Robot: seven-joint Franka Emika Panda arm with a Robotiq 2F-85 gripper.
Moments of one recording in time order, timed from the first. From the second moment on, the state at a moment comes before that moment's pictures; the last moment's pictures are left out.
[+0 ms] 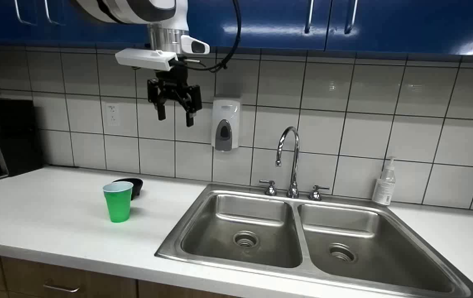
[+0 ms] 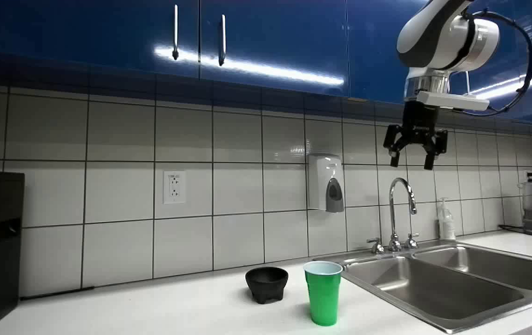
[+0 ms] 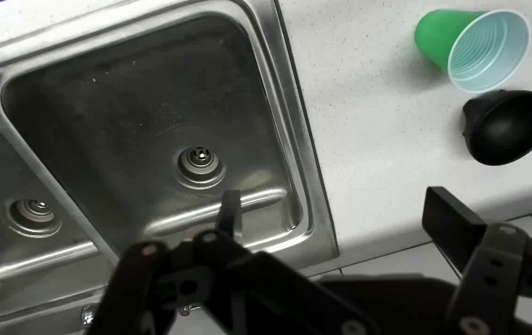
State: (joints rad) arm -0.09 -0.38 -0.16 -2.33 0.02 2.19 -0.04
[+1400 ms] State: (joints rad) arm 0.04 -0.53 -0.02 -2.45 -0.01 2.19 -0.14
